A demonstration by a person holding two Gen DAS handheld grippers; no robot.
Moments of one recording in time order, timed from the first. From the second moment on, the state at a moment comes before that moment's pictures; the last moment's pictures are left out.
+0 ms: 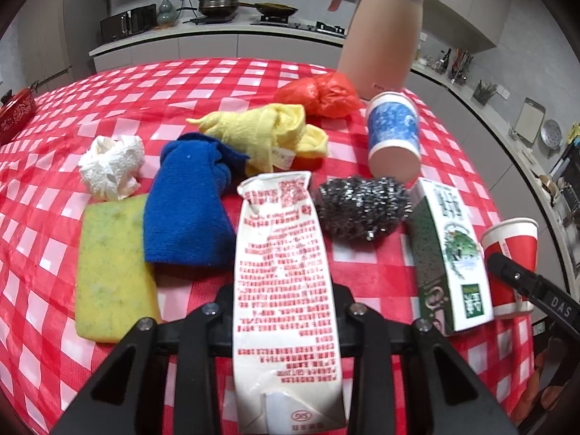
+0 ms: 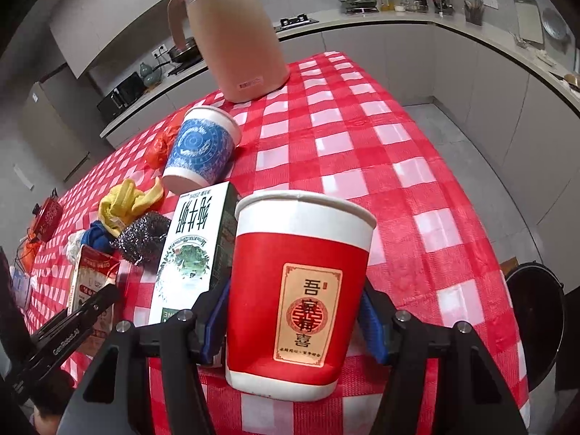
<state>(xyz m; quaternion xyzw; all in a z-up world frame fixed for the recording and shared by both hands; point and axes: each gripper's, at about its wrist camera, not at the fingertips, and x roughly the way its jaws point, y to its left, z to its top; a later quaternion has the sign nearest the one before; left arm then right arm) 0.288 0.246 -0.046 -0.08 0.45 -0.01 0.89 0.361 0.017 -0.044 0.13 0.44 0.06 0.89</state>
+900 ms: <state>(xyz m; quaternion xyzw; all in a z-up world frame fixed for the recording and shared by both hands) 0.220 0.182 -0.006 -0.04 0.42 -0.16 0.89 0.240 -0.025 -0.011 0.18 0.40 -0.03 0.90</state>
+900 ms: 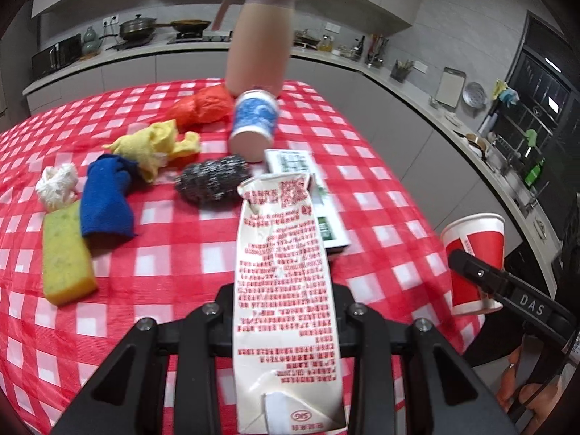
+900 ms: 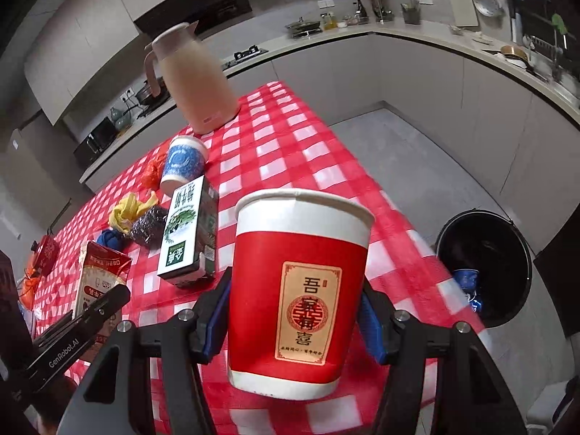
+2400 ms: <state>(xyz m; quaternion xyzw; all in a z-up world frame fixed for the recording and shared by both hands) 0.242 -0.198 -0.128 0.01 0.56 -0.16 0.81 0.253 -0.401 -0.177 0.18 0.52 -0.05 0.83</state>
